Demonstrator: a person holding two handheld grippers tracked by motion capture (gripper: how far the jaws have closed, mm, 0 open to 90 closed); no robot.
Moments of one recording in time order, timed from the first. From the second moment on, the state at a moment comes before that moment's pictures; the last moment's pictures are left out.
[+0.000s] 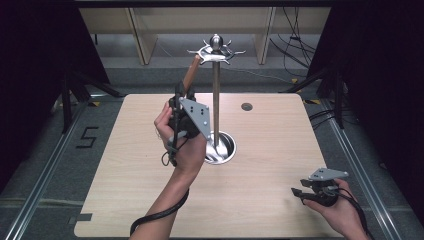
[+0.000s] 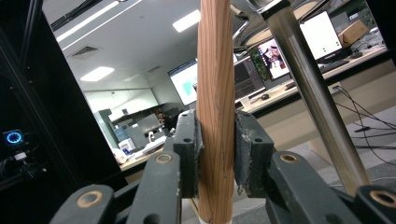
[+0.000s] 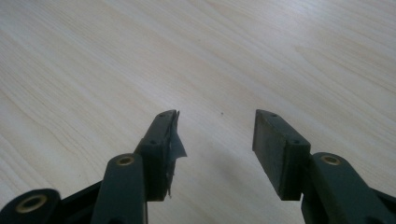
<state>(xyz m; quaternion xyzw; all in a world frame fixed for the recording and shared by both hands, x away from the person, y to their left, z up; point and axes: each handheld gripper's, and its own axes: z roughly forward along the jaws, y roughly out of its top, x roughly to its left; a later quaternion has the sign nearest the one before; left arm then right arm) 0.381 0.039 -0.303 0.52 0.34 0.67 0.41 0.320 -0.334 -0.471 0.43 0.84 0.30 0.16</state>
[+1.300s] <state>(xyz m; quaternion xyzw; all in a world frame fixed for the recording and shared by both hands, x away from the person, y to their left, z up) 0.386 0.030 -0.309 0.53 0.34 0.68 0.38 0.320 -0.333 -0.472 0.43 0.84 0.30 0.16</state>
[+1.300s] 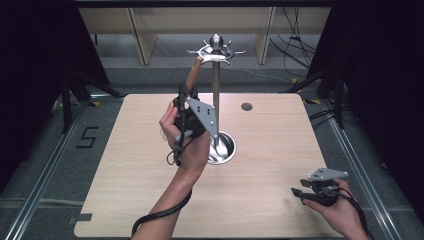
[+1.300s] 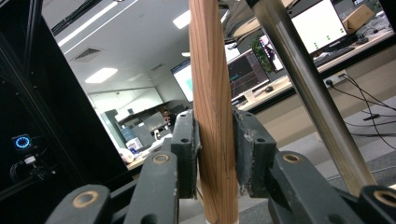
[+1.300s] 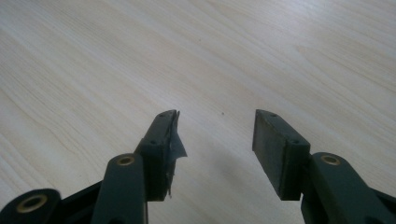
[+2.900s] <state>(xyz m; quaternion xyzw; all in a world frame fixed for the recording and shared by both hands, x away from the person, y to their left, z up) 0.384 0.017 -0.309 0.54 0.30 0.71 0.33 0.320 -0.333 -0.472 0.43 0.84 0.30 0.16</state>
